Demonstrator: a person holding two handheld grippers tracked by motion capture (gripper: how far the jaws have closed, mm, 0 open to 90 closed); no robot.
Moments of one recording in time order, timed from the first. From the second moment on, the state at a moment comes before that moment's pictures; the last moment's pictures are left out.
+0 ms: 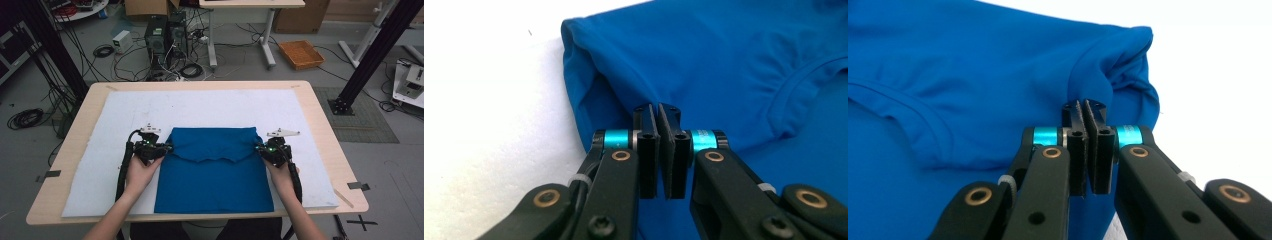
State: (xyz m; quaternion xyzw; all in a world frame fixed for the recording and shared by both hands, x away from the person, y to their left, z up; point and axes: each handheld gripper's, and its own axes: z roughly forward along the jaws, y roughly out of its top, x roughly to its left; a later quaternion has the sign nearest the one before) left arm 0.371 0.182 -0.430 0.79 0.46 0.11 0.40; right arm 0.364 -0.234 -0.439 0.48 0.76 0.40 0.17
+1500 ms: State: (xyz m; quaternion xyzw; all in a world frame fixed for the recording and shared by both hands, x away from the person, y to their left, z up) left arm 0.241 0.199 -0.404 0.82 0.38 0.01 0.43; right arm 0.214 -0.260 -0.408 0.41 0.79 0.44 0.13
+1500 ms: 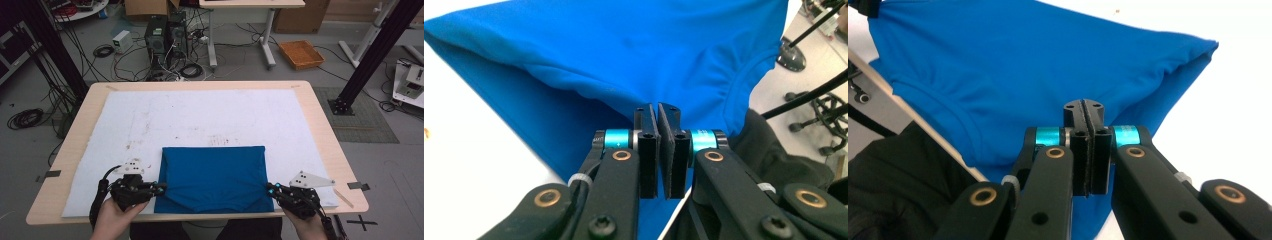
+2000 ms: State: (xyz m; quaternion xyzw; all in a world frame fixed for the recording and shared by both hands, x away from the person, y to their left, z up) left arm 0.236 0.200 -0.418 0.82 0.39 0.06 0.41; right arm 0.214 -0.263 -0.421 0.41 0.79 0.43 0.15
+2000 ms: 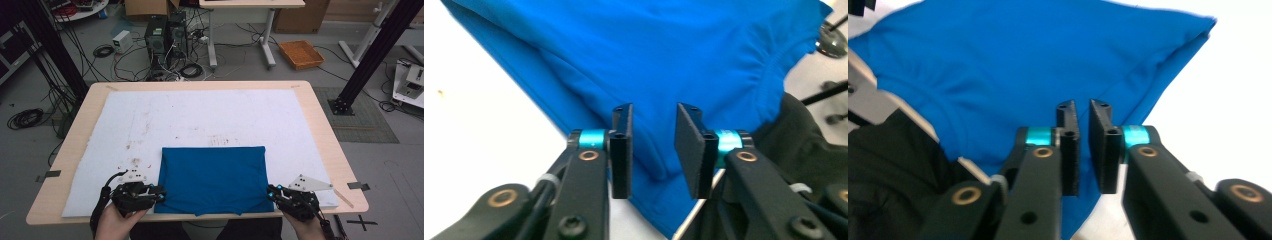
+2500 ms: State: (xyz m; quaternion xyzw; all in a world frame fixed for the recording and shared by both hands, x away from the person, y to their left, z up) left arm 0.339 0.208 -0.420 0.75 0.47 0.17 0.44; right arm 0.335 -0.266 -0.418 0.50 0.72 0.43 0.20
